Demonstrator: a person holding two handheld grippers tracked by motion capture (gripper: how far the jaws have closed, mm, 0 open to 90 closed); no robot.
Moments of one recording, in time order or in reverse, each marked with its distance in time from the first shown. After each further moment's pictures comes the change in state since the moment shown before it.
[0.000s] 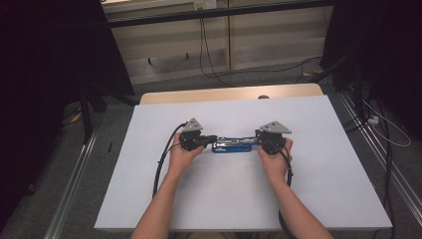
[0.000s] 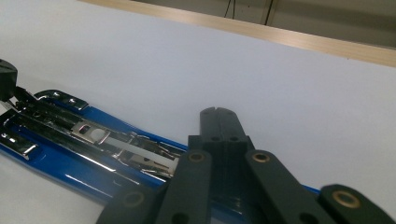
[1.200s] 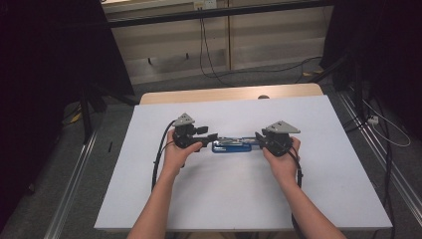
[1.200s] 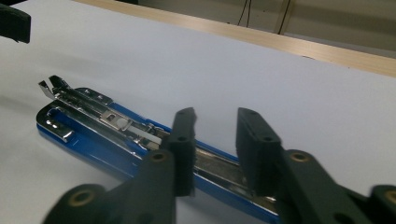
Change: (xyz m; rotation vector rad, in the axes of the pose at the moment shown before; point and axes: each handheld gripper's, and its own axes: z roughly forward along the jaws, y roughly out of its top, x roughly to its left) left arm -0.004 0.016 -0.027 -0.088 0.002 -0.138; right arm -0.010 0.006 -0.025 -0.010 0.071 -0.019
